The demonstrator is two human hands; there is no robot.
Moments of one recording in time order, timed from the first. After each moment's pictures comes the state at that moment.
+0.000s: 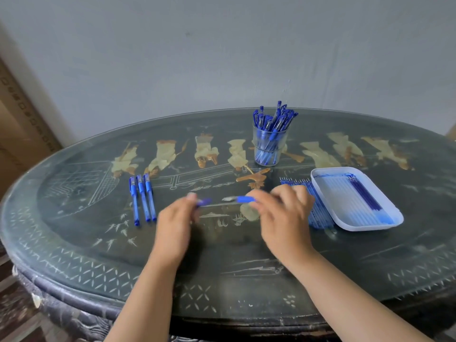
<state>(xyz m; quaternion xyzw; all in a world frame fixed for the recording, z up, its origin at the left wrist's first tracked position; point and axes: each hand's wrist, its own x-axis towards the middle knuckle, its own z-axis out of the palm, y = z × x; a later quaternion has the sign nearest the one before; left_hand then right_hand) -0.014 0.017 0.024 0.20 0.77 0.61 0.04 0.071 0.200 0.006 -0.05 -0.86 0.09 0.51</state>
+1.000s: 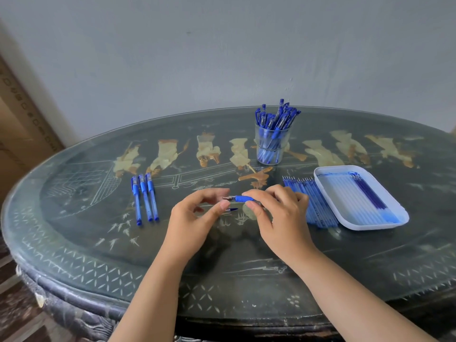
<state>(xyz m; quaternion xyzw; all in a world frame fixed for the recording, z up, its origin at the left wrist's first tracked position) -0.004 0.028 0.038 0.27 0.76 0.59 0.03 0.069 0.200 0.004 -0.05 -0.89 0.15 0.44</state>
